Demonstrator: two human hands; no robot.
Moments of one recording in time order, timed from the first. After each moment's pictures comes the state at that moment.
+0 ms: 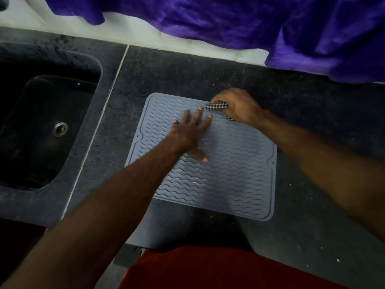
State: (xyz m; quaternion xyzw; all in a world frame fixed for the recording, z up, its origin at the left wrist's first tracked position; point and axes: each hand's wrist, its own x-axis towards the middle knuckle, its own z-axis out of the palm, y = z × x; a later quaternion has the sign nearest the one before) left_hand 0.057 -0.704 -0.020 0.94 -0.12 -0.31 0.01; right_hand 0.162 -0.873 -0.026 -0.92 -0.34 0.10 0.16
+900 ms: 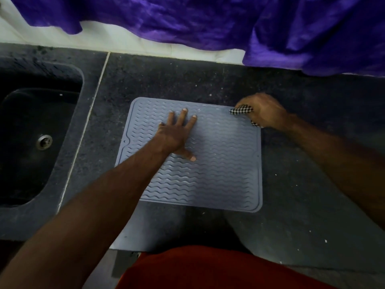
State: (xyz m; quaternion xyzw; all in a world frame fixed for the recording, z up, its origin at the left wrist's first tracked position) left_hand 0.057 -0.707 -0.019 0.94 -0.12 -0.32 -0.01; right_hand 0.145 -0.982 -0.009 -0.95 -0.23 0.15 0.15
